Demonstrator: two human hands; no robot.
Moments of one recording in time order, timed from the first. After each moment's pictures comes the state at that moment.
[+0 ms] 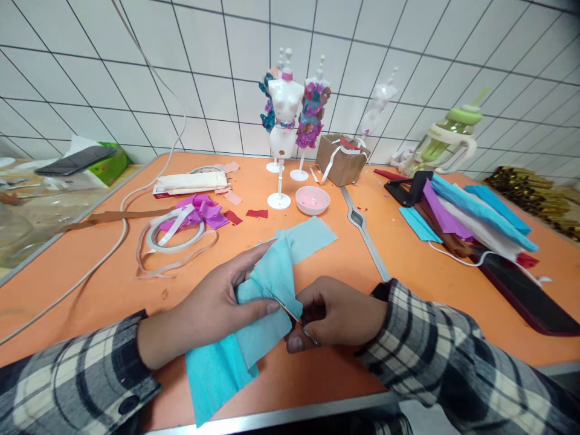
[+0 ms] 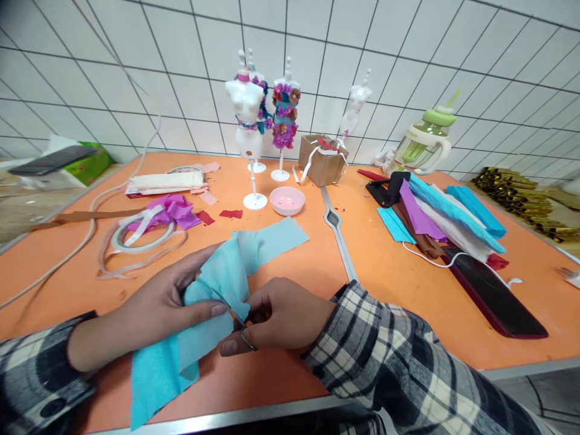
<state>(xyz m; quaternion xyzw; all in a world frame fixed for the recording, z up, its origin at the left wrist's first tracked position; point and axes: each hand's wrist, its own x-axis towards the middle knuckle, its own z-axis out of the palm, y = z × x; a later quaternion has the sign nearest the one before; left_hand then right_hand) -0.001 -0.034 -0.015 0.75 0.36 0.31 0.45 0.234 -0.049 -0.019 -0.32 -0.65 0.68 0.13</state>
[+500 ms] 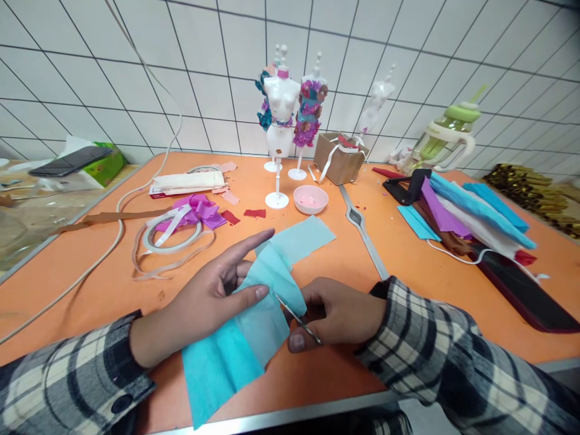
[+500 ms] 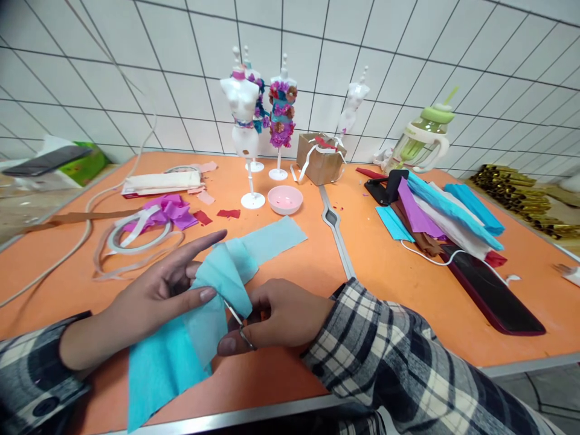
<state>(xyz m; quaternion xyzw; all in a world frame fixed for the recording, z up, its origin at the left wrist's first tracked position) 0.001 -0.035 -0.006 0.62 0.32 0.33 0.63 0.235 -0.049 -0.012 -0.31 -0.64 0.69 0.14</state>
